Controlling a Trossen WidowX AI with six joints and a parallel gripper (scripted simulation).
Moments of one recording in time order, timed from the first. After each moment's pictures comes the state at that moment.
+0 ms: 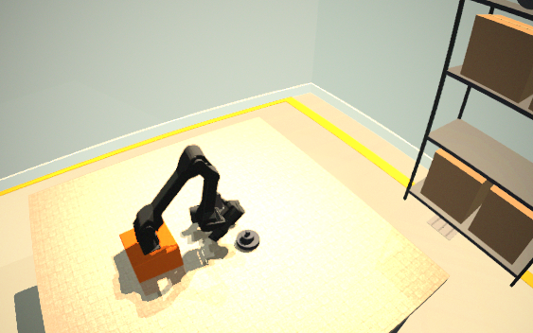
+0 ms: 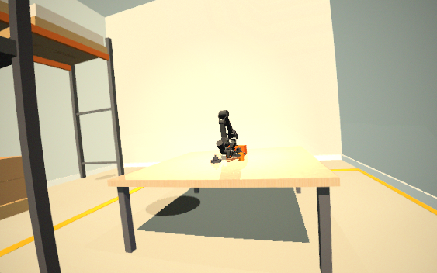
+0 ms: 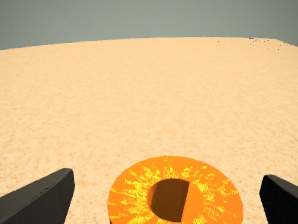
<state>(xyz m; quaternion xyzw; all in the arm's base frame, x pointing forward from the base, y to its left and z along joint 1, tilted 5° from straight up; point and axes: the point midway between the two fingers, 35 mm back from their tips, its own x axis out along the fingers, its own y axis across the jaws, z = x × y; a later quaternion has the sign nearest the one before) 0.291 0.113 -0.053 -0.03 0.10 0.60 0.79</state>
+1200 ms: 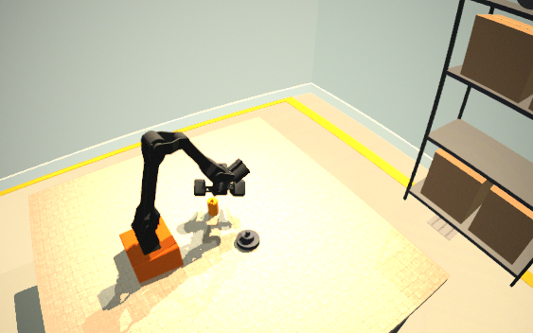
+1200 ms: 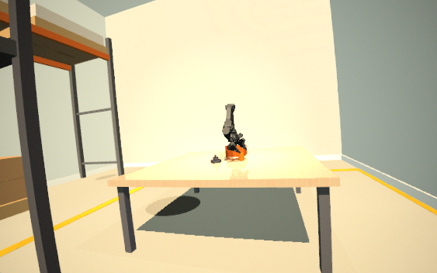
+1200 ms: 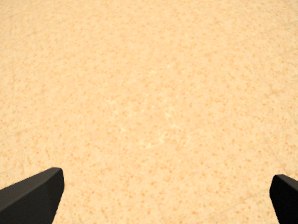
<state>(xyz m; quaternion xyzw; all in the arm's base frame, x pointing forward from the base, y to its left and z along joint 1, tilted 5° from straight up) 0.332 0.133 -0.004 -0.15 0.36 0.53 0.75</state>
